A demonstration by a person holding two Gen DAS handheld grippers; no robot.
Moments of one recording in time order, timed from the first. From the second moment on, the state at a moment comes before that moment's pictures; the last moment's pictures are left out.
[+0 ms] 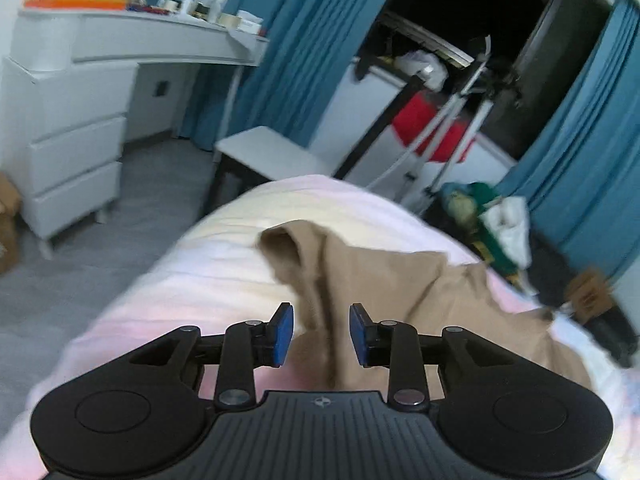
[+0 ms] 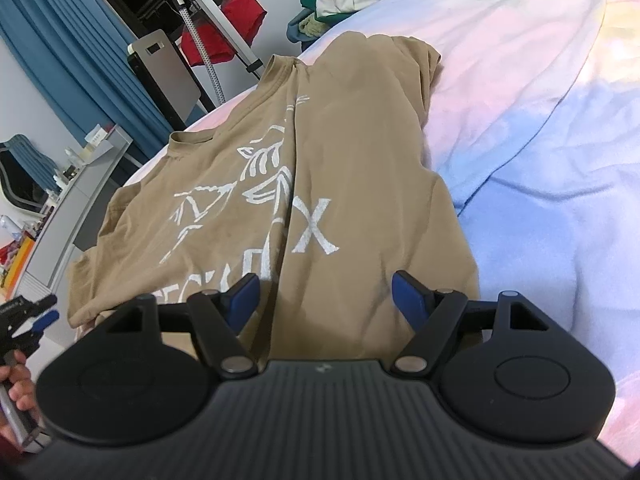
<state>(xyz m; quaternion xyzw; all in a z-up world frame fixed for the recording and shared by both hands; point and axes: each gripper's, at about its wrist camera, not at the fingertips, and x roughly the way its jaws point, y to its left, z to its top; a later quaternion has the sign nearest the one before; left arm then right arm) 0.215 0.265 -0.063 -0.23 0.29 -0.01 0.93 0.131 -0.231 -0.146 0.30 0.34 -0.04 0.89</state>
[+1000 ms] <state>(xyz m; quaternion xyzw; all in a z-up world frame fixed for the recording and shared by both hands) 0.251 0.270 -0.081 -0.25 0.25 -0.03 0.93 0.137 -0.222 -0.147 0.27 0.34 -0.05 0.90</state>
